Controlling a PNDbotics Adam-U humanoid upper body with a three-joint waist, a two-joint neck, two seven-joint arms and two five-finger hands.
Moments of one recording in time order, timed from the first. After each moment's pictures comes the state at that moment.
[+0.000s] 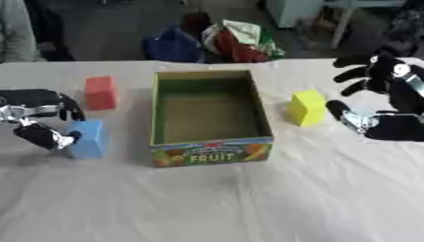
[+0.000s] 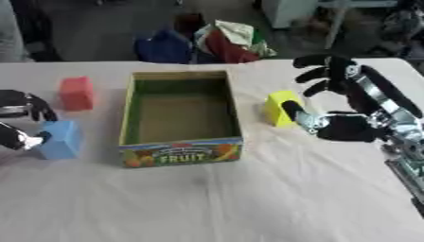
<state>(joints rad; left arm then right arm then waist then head) -0.76 0.72 -0.29 -1.16 -0.77 -0.31 -0.67 -0.37 -0.69 0.19 -1.87 -0.08 0.05 0.06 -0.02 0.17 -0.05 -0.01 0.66</state>
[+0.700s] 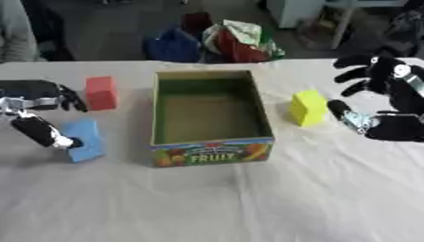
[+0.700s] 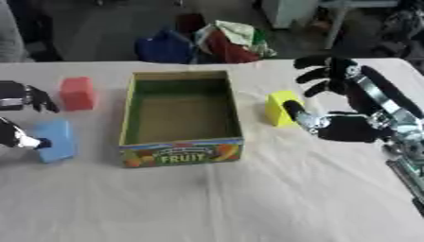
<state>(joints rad) -0.76 0.73 -0.27 -1.25 -0.85 -0.30 -0.69 -0.37 -0.69 0.19 -1.87 -0.08 0.04 0.06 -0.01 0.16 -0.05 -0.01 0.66</state>
